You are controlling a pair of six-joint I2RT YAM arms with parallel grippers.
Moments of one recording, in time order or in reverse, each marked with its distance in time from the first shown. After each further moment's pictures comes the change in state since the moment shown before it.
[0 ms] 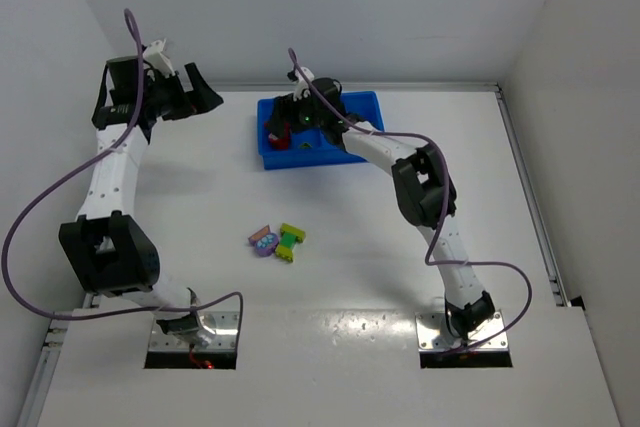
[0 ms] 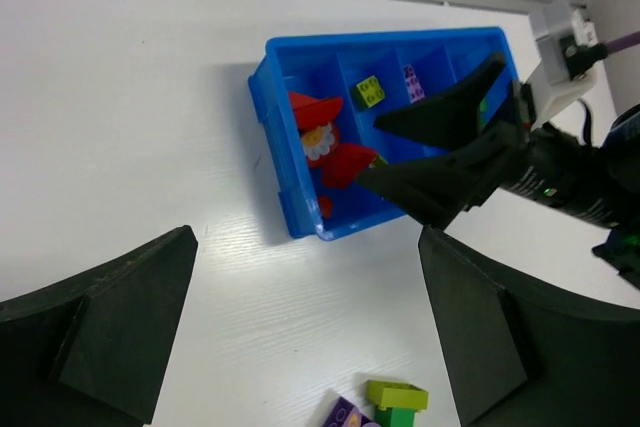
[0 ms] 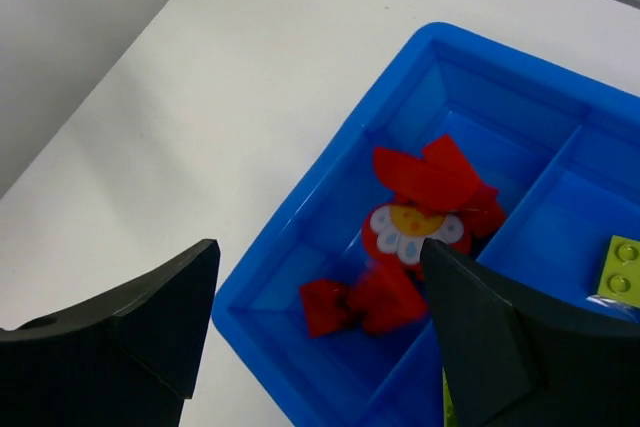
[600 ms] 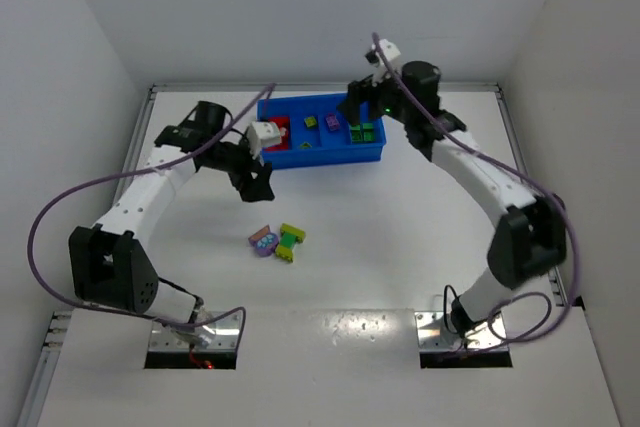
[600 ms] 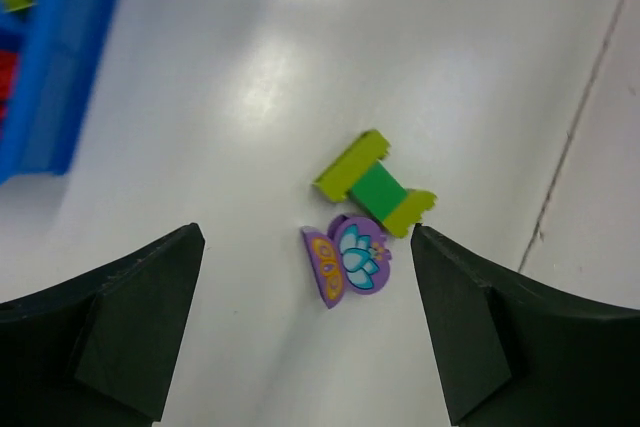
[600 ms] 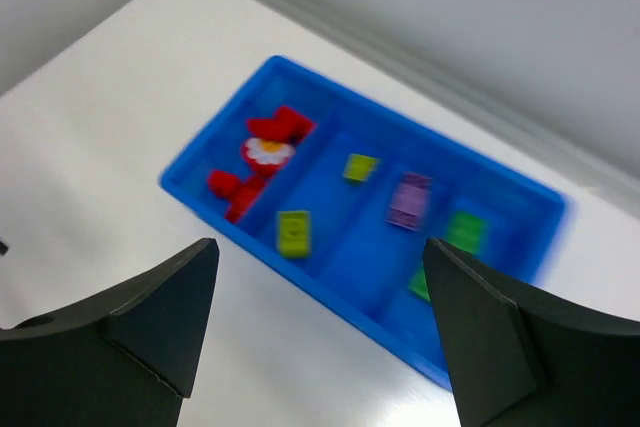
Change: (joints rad) left arm -0.339 -0.108 -0.228 -0.399 0.201 0.850; right arm -0.166 -0.686 -0.529 -0.085 0.018 -0.255
